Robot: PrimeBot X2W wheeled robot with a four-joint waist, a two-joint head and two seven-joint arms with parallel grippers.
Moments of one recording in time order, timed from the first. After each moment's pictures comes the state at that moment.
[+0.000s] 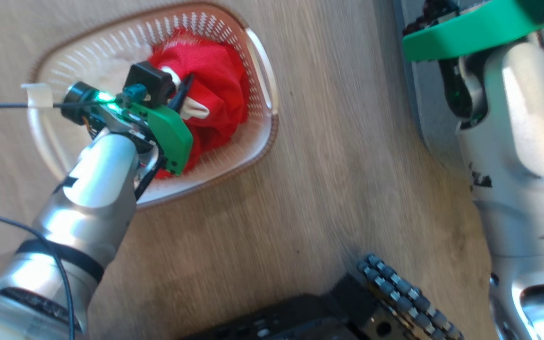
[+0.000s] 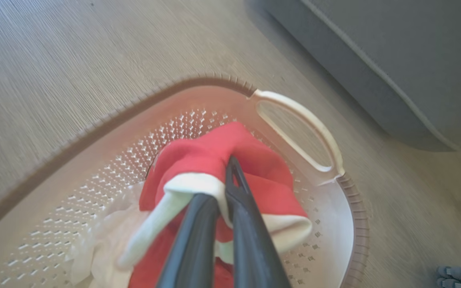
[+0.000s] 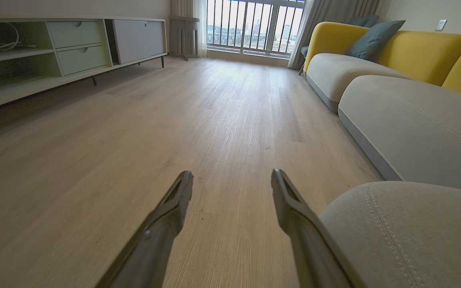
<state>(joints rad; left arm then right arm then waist) -0.95 0.16 -0.71 0.98 -0.40 -0.13 -0.25 -0.90 -0.06 0.17 0.30 0.16 0.13 -0.26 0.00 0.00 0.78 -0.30</state>
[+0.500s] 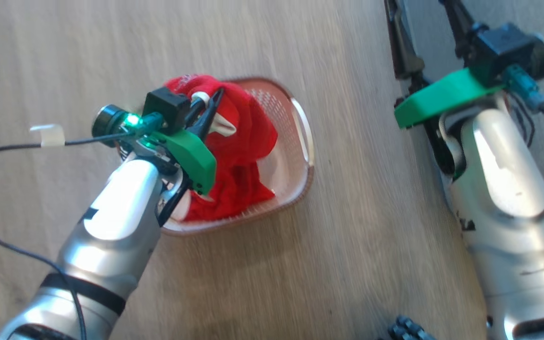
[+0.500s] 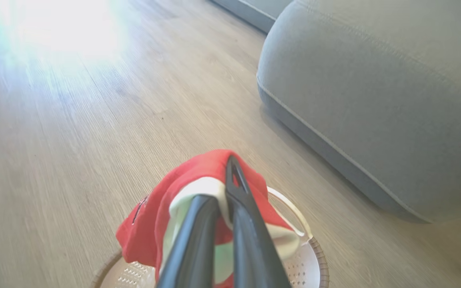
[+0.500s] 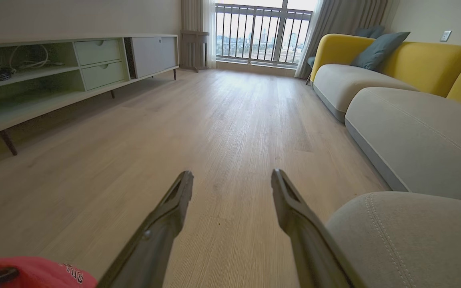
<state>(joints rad) -0.78 0.12 -0.58 0.75 -0.36 -0.13 -0.25 -0.73 -0.06 0.15 0.43 0.09 0.13 -0.26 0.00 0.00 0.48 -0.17</state>
